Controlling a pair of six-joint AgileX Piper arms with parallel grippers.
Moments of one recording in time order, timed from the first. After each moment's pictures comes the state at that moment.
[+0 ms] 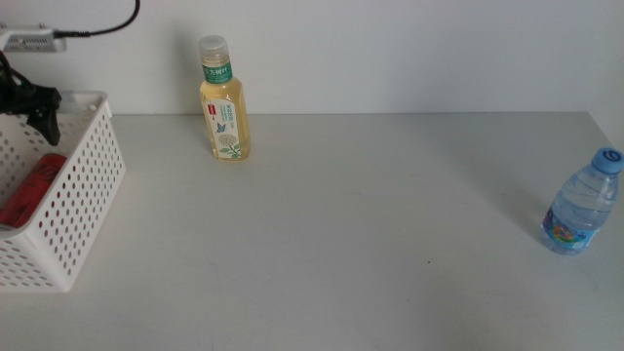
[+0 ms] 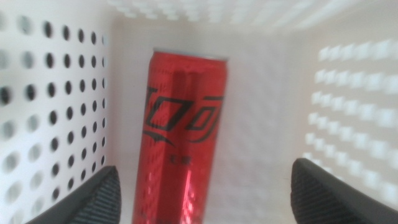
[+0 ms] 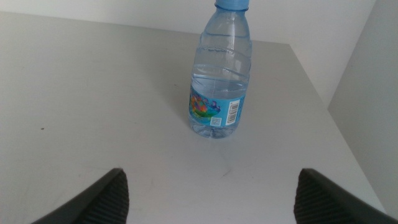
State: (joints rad) left arm 0.25 2.06 -1.93 -0.03 1.23 0.22; right arm -0.07 -0.01 0.03 0.09 0.31 -0.19
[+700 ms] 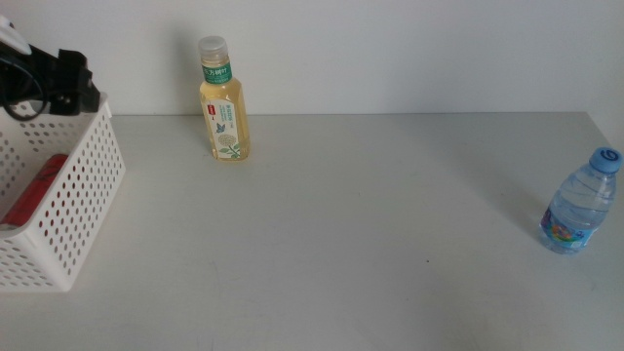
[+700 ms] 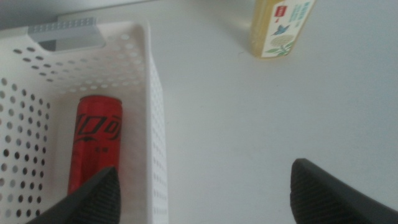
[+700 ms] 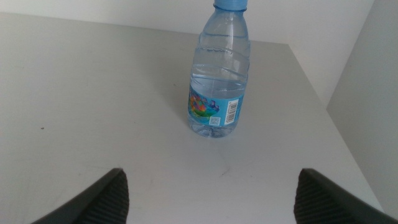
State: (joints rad) left arm -0.03 1.33 -1.28 -0.03 0.85 0.12; right arm -0.07 -0.01 0.03 0.09 0.31 -0.19
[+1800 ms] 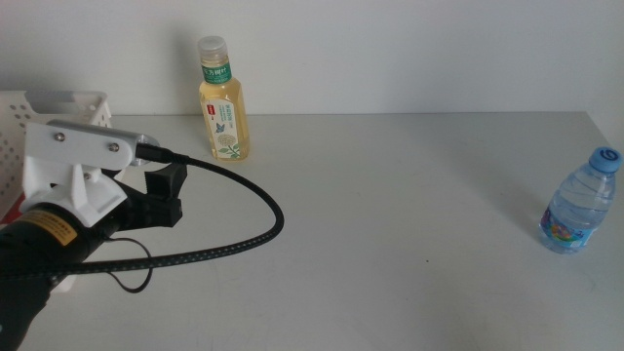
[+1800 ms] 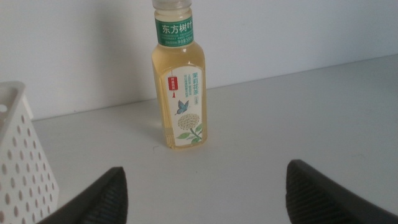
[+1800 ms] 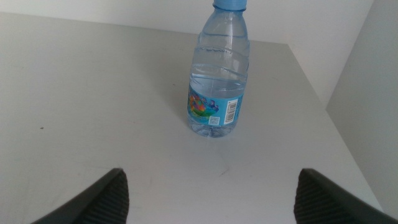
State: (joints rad) left arm -0.27 1.21 -0.43 -0.07 -0.46 0.04; right arm -0.07 -0.01 0.03 0.09 0.31 -0.19
